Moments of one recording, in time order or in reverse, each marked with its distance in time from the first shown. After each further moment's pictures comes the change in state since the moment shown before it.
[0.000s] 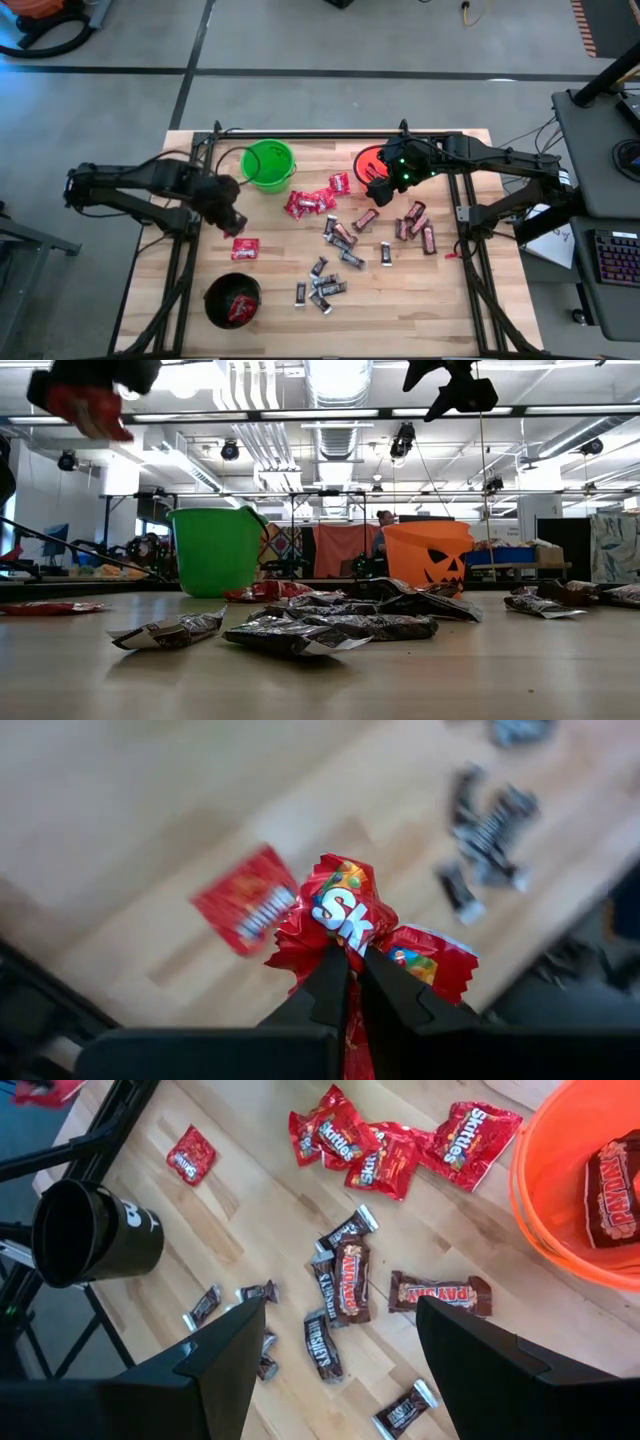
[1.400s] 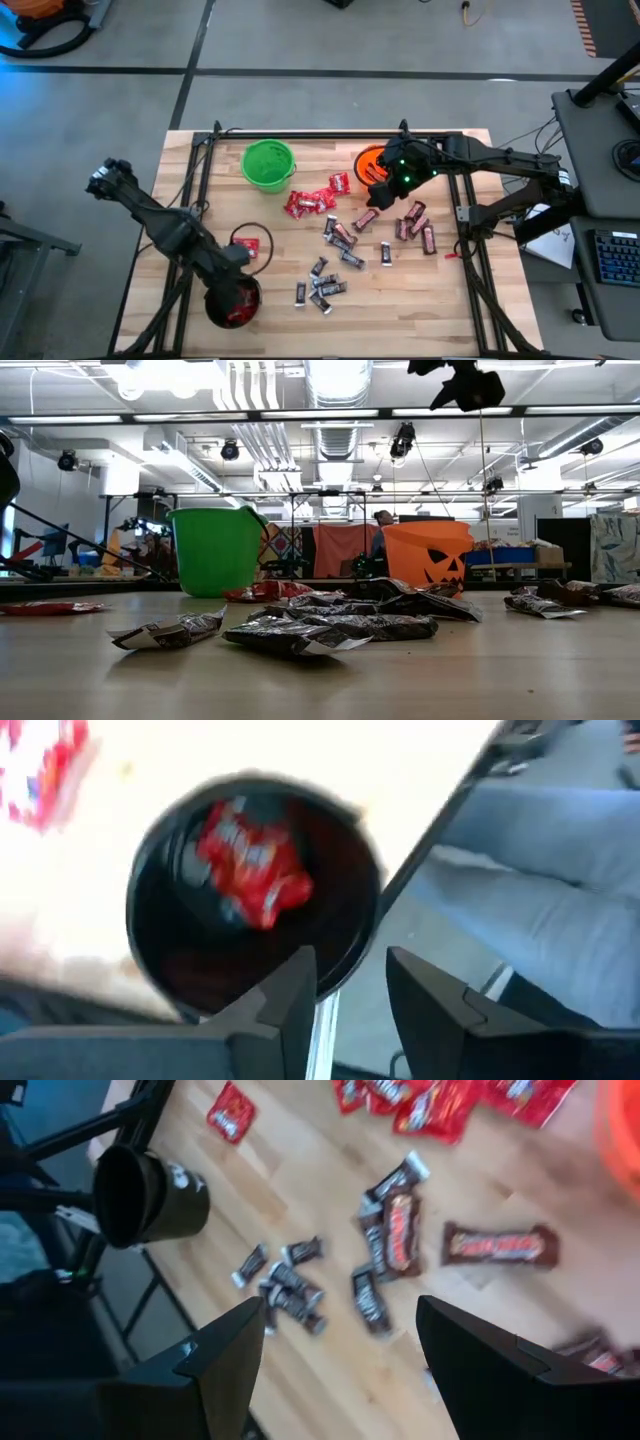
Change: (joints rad) left arm -0.550 0.303 0.204 0.129 0.016 -0.227; right arm 0.013 0.000 0.000 -0.001 -0.165 0.096
